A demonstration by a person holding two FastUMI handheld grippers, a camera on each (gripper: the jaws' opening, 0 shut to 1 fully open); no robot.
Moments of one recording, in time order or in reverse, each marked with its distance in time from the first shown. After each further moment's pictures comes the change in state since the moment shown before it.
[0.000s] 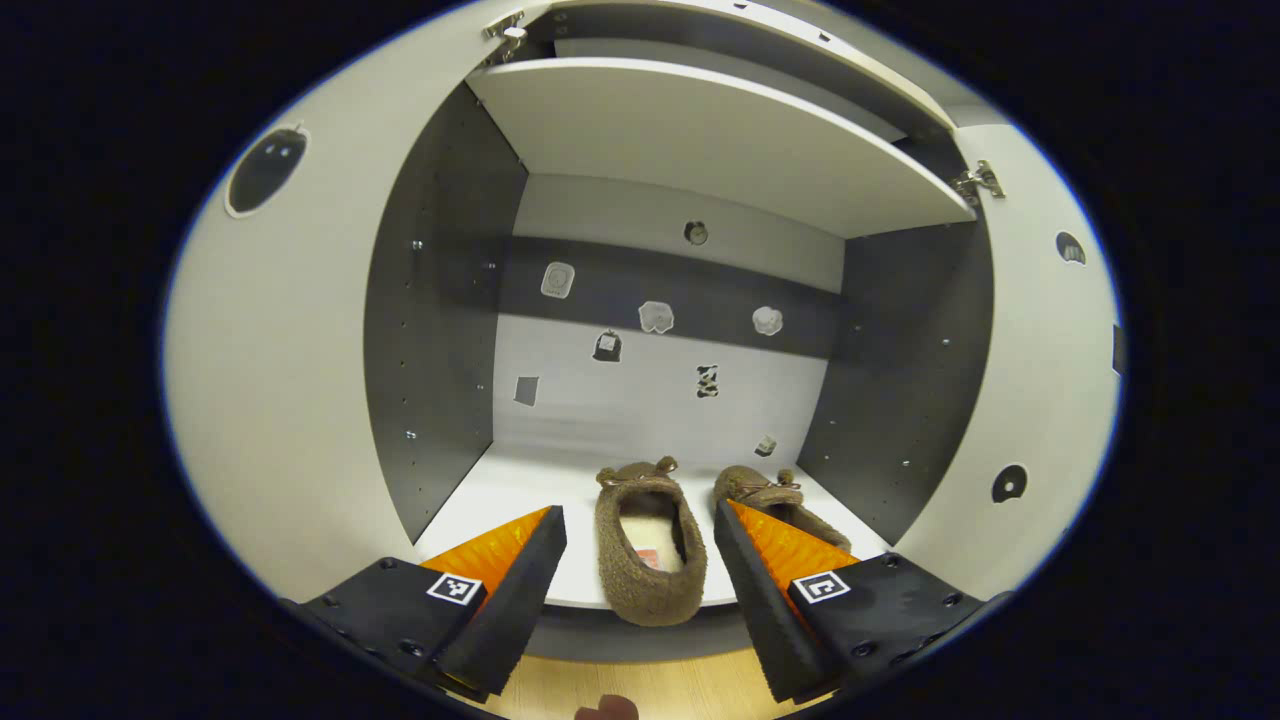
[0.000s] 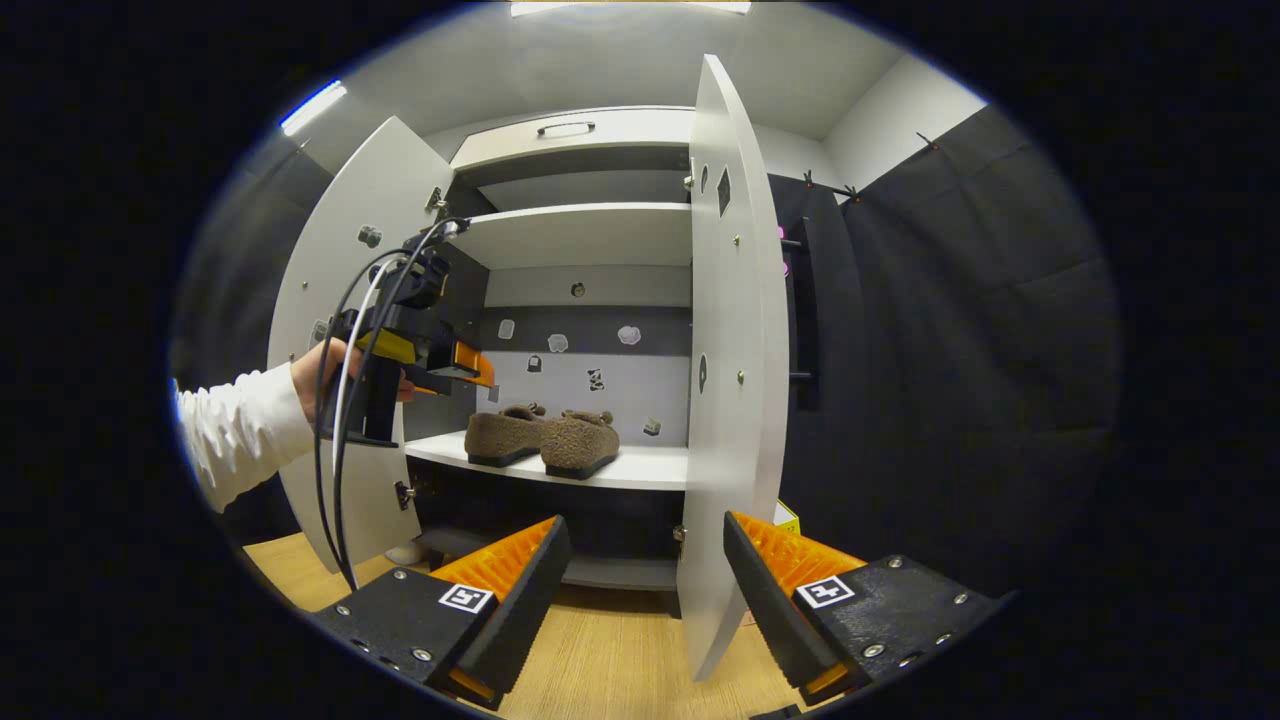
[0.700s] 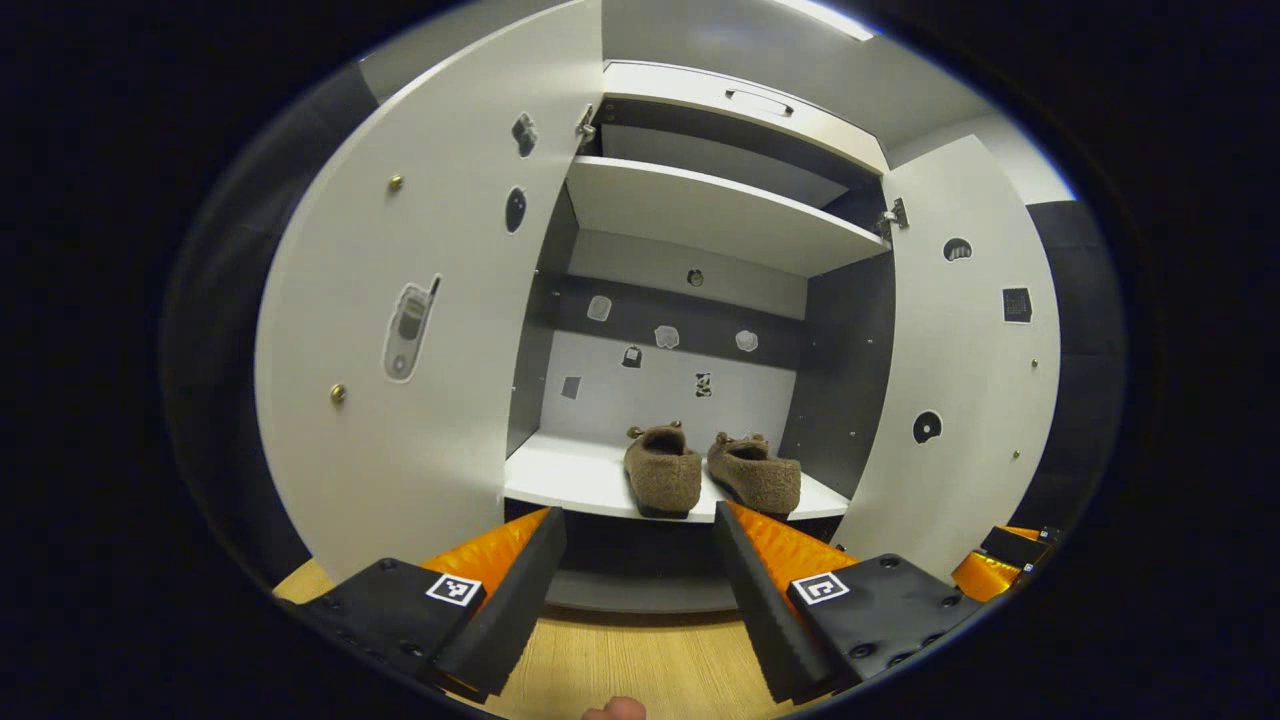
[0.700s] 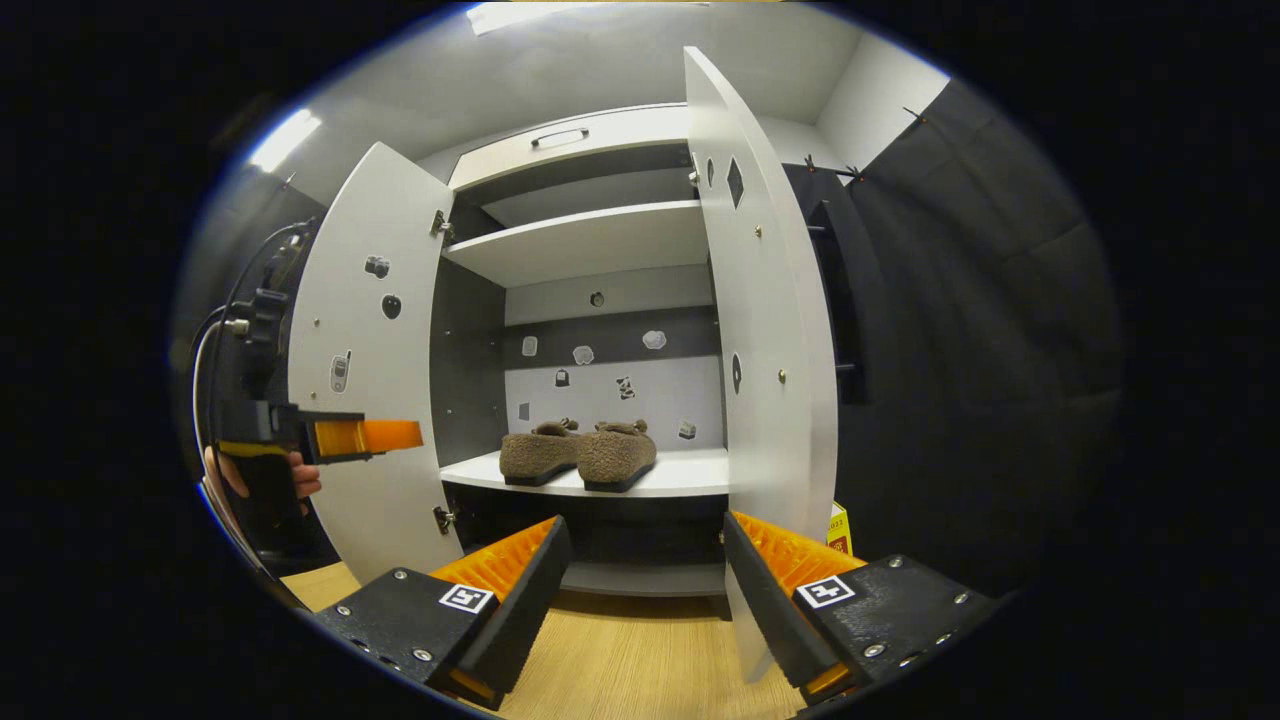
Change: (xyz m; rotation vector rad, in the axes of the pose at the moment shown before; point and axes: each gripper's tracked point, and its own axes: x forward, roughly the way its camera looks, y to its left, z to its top) left arm -0.155 0.026 -0.066 -0.029 -0.149 0.065; right arm 0.009 0.020 0.005 0.082 -0.013 0.072
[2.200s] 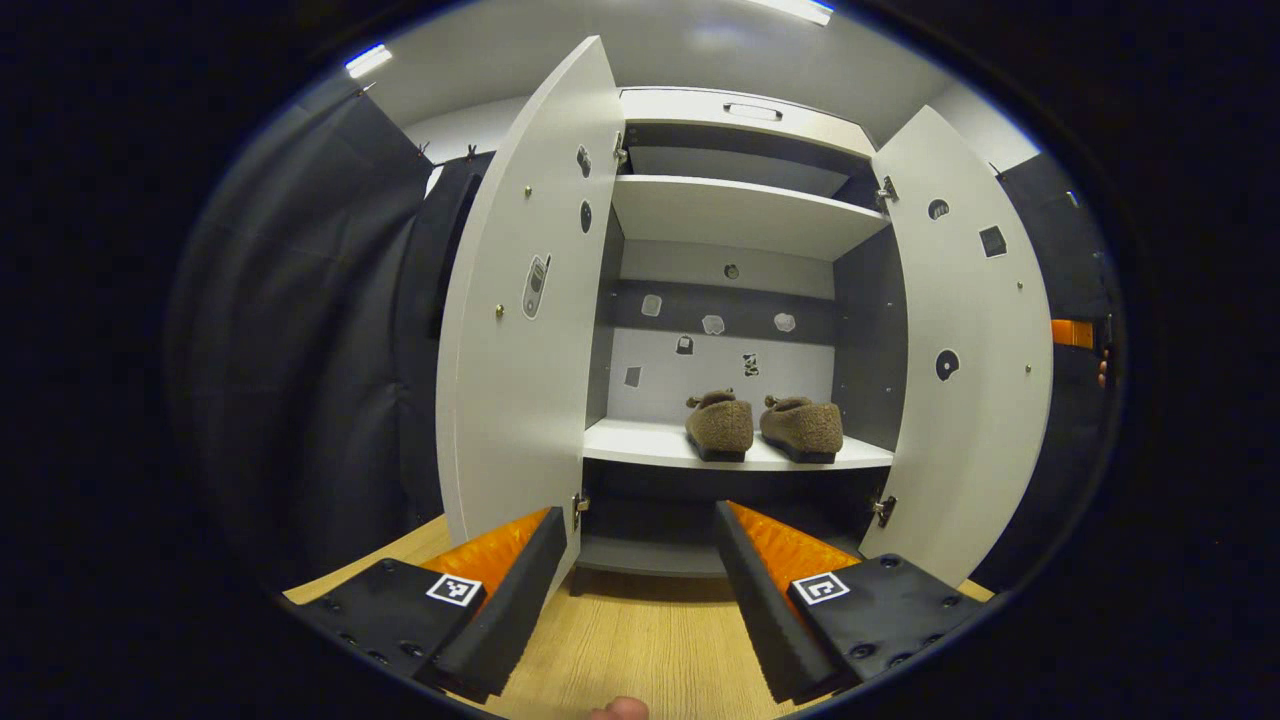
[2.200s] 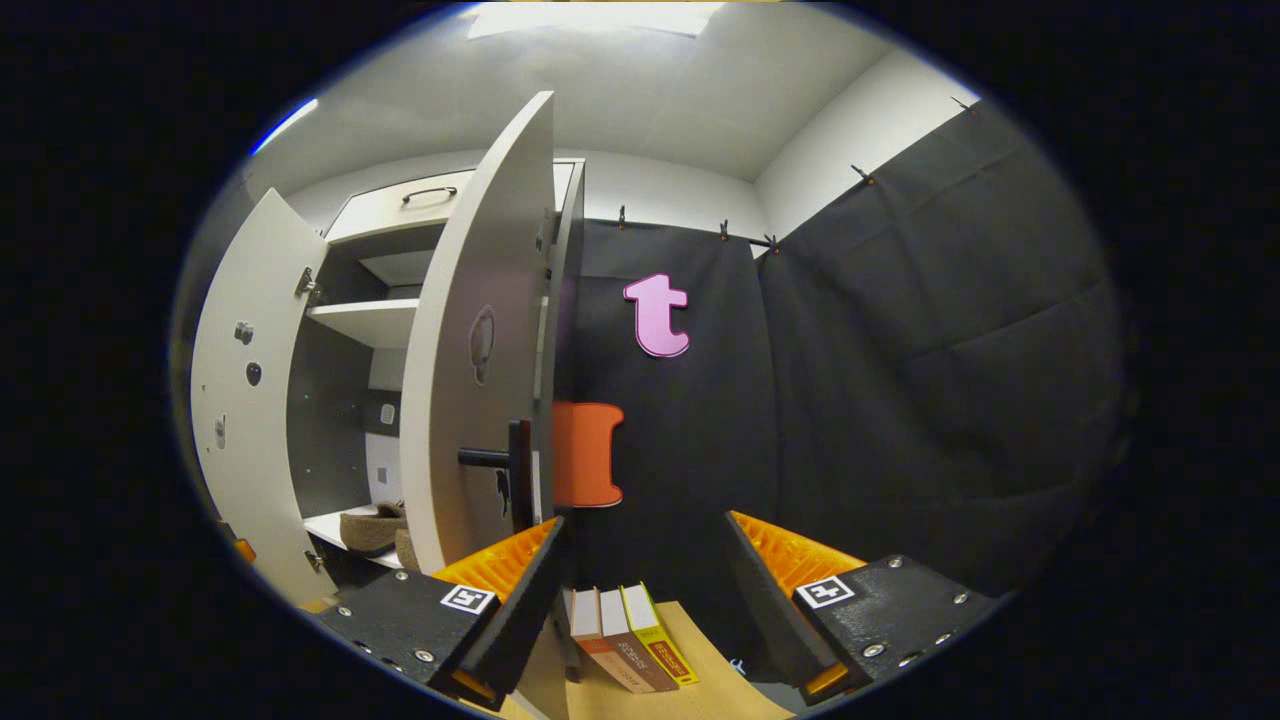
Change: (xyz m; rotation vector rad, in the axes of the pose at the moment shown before) left arm -0.070 0.025 -0.045 0.093 -0.050 0.127; right arm 0.015 -0.185 0.155 -0.096 -0.152 -0.278
